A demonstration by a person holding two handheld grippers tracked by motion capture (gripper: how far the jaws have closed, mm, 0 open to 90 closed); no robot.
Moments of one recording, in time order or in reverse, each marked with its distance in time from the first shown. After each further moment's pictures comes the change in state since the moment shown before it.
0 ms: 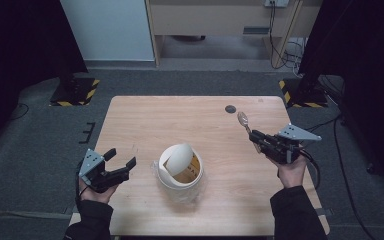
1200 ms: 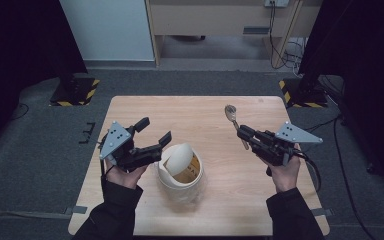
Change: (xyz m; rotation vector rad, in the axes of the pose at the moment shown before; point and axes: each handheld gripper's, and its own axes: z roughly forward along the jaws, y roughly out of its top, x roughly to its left) left arm -0.097 0.102 0.025 -0.210 -0.209 0.080; right arm 0.043 0.033 -0.006 -0.172 0.149 -0.050
